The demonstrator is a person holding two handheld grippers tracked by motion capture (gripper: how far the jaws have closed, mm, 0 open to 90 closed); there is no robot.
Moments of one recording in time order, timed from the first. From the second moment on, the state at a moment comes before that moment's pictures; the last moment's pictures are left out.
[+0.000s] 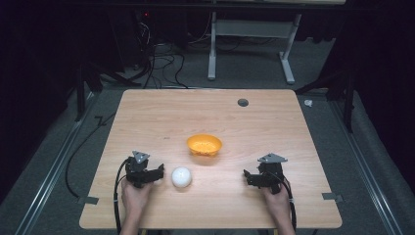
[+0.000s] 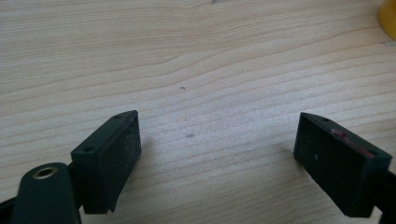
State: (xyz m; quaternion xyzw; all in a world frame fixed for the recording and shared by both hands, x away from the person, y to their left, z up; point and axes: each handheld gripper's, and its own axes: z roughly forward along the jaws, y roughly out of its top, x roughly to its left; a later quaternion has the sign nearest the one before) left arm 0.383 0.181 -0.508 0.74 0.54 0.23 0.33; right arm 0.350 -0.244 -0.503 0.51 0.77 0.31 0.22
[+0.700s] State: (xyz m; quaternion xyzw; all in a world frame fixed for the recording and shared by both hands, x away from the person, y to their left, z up) left arm 0.374 0.184 -0.492 0.75 0.52 0.22 0.36; right arm 0.350 -0.243 -0.503 0.51 0.77 0.31 0.22
